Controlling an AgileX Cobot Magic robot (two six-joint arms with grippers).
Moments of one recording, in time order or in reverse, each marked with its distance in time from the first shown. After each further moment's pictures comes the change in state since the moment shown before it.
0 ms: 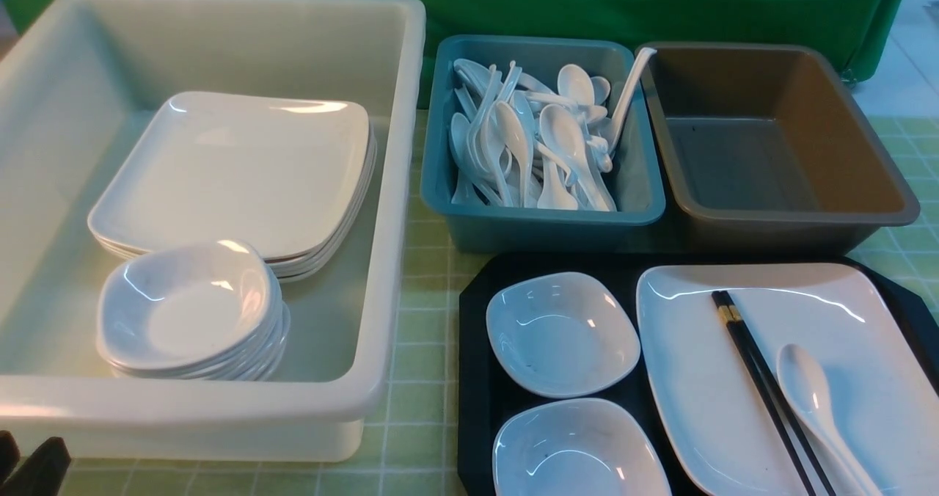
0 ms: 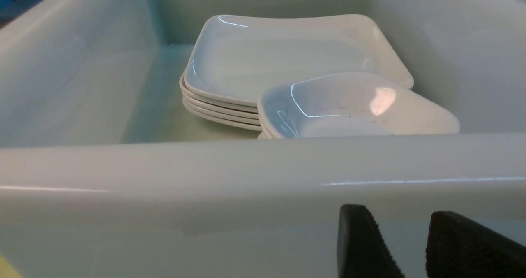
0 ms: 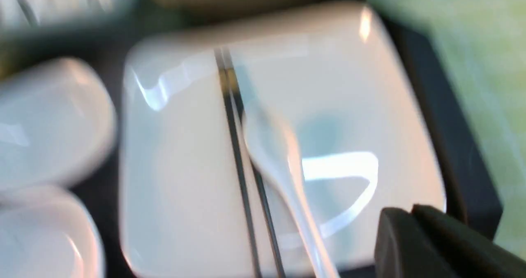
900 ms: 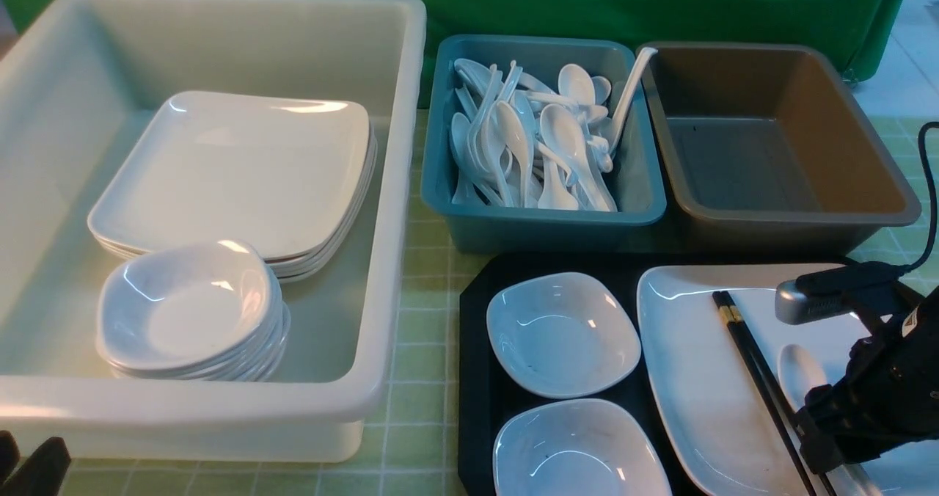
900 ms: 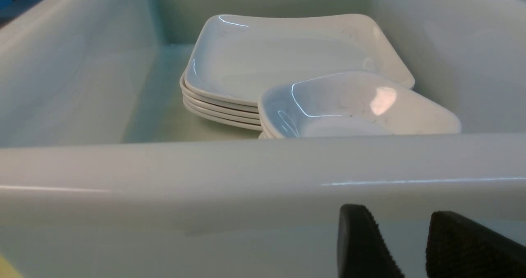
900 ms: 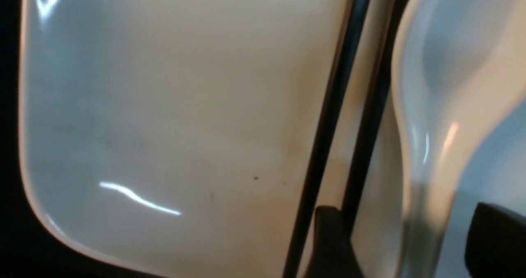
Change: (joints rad) right arm 0.174 0.739 -0.193 -0.012 0.010 -0.250; left arm 0.000 0.000 0.000 0.000 0.000 0.000
